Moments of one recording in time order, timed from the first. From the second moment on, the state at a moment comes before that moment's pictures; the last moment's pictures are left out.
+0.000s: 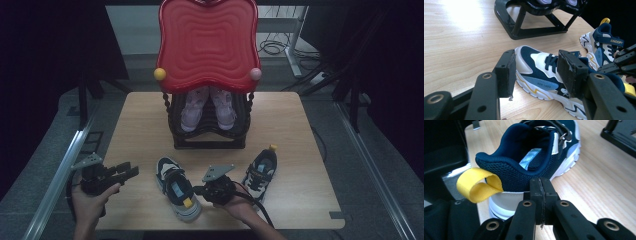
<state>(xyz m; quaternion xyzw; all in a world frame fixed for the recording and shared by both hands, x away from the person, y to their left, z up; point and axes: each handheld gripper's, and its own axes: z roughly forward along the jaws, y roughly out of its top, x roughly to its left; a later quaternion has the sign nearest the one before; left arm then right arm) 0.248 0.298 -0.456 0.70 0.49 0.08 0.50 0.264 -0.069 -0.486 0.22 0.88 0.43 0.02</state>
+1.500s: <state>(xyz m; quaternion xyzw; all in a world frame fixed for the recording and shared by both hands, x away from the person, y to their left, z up) 0.243 0.307 -0.450 0.70 0.50 0.08 0.51 0.248 0.004 -0.514 0.15 0.87 0.46 -0.05</state>
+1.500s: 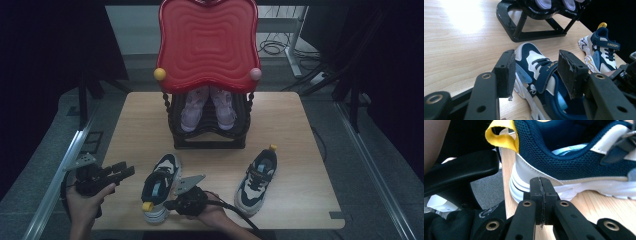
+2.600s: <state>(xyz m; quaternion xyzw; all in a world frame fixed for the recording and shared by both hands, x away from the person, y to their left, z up) 0.254 0.305 -0.444 0.70 0.48 0.08 0.52 0.248 -0.028 -0.482 0.18 0.84 0.51 0.02</state>
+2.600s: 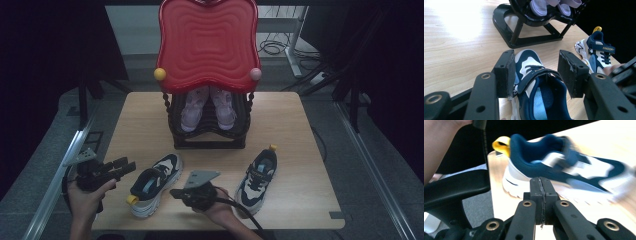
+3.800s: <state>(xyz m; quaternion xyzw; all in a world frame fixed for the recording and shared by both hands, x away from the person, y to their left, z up) 0.257 0.300 -0.447 0.70 0.48 0.08 0.52 0.227 -0.273 -0.477 0.37 0.77 0.49 0.15</state>
